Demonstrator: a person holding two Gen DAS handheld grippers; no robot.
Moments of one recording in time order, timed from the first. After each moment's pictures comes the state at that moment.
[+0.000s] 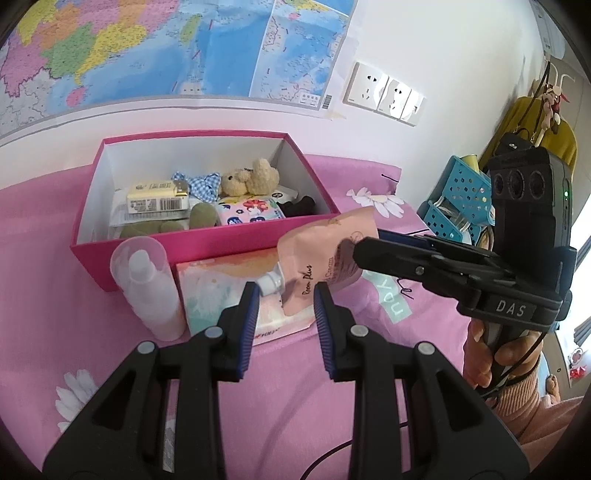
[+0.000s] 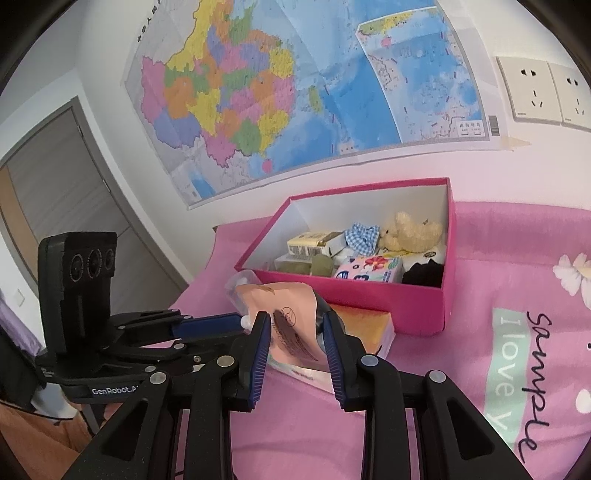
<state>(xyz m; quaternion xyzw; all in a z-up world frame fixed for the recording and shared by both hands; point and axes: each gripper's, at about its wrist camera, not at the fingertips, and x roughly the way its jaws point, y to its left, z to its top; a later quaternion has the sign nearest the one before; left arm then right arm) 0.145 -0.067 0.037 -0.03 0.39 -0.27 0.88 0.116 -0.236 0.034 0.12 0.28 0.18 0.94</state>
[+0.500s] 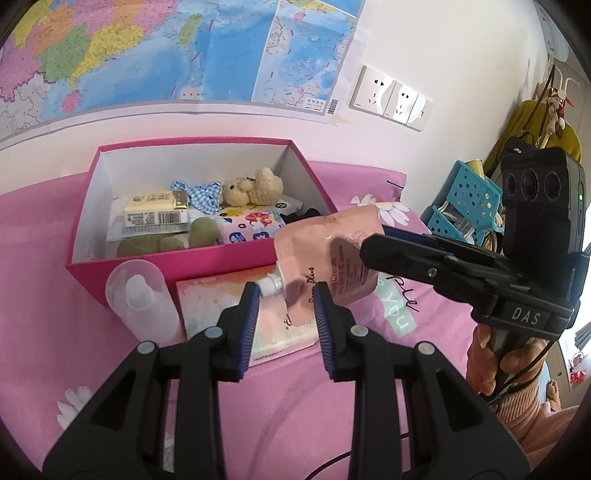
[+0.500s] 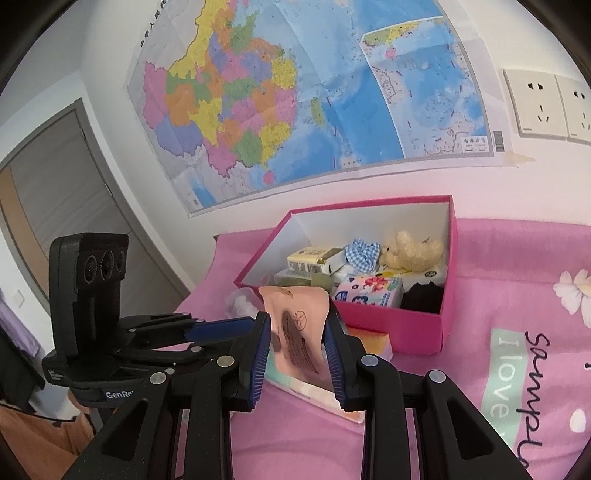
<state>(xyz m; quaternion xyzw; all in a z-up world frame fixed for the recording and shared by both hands) 0.163 -0.074 0.040 -0.03 0.39 -0.26 0.88 0.125 -0.238 0.045 0.12 0.26 0.18 0.94</state>
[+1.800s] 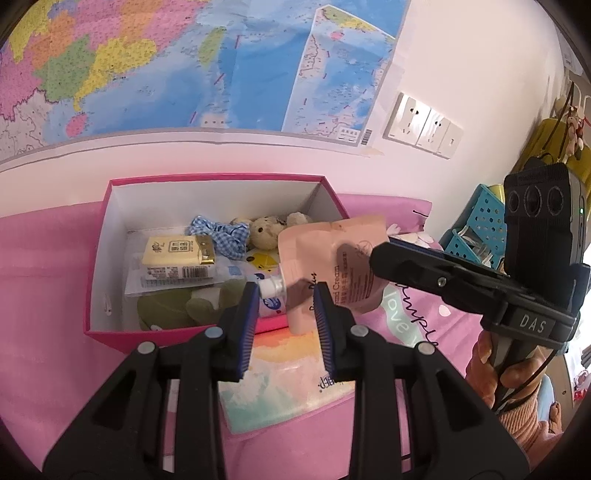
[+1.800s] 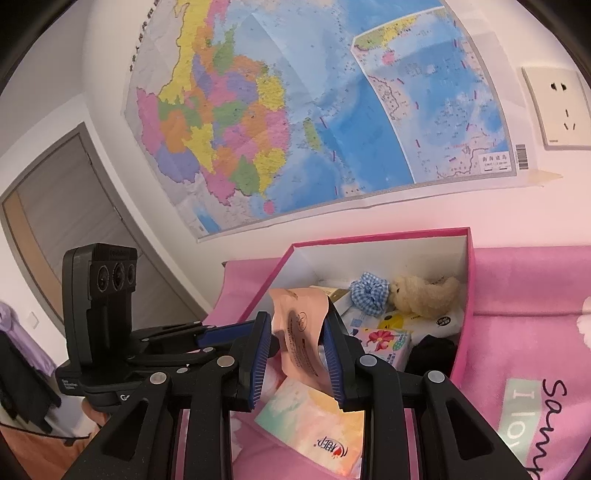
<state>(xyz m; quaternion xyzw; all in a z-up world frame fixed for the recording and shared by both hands) 0.216 -0.070 0.059 -0.04 0.38 -0.23 0.89 0.180 -0.254 0.061 0.15 0.24 0.21 0.93</state>
